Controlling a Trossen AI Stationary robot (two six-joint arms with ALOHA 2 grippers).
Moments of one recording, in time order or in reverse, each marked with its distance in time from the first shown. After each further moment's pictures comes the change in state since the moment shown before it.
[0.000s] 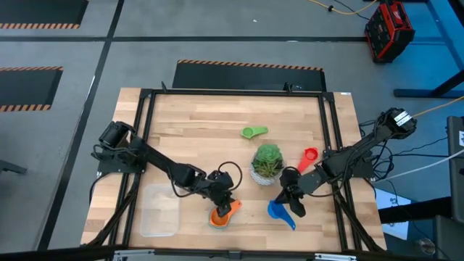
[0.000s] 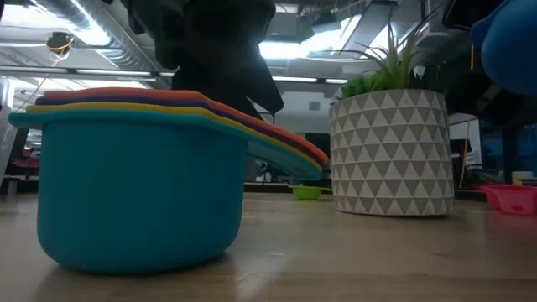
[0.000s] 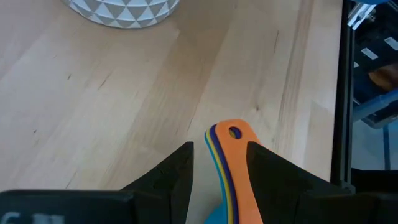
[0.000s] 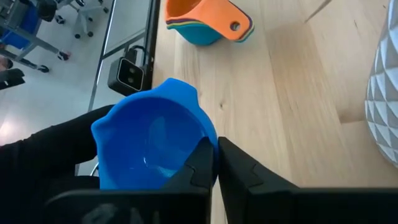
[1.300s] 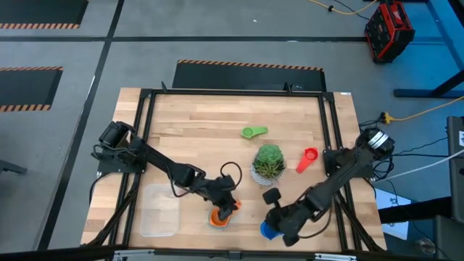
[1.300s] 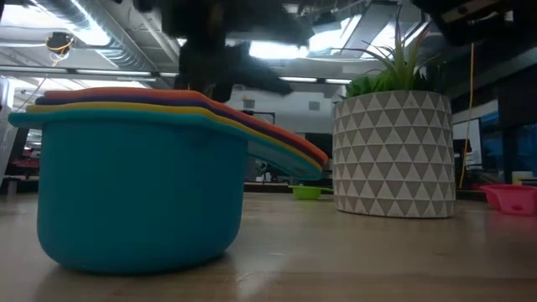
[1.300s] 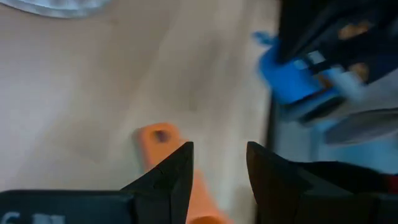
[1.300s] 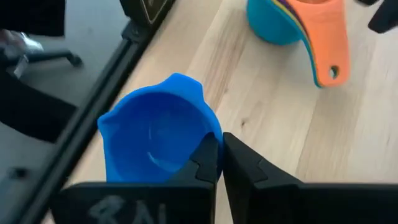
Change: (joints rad) left arm 0.000 -0.001 0.000 0.148 0.140 -0.091; right arm 0.174 0.469 0.576 -0.454 0.197 -0.553
